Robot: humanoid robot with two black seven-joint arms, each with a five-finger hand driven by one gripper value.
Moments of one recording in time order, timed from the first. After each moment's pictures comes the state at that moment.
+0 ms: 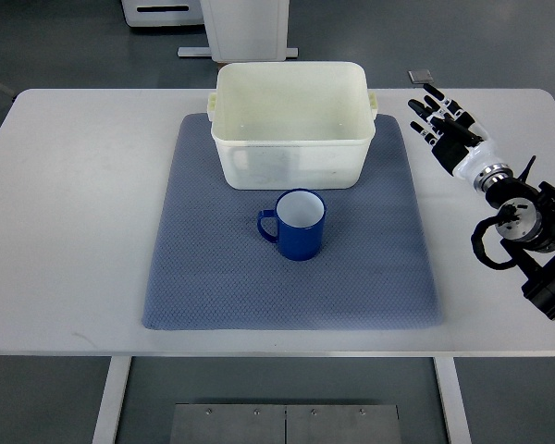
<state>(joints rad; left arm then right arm) -0.04 0.00 -0.59 -0.14 0.33 -0.04 -0.01 0.80 -0.19 0.81 0.63 -0.08 0.16 0.17</state>
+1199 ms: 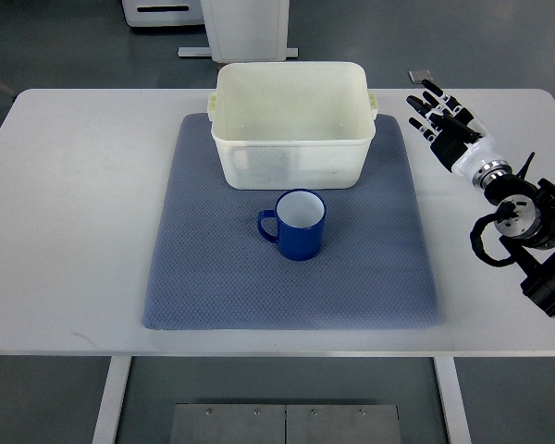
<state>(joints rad) -0.02 0.00 -0.59 -0.14 0.33 -0.04 -0.01 0.81 -0.19 0.81 0.63 -0.08 0.16 0.17</state>
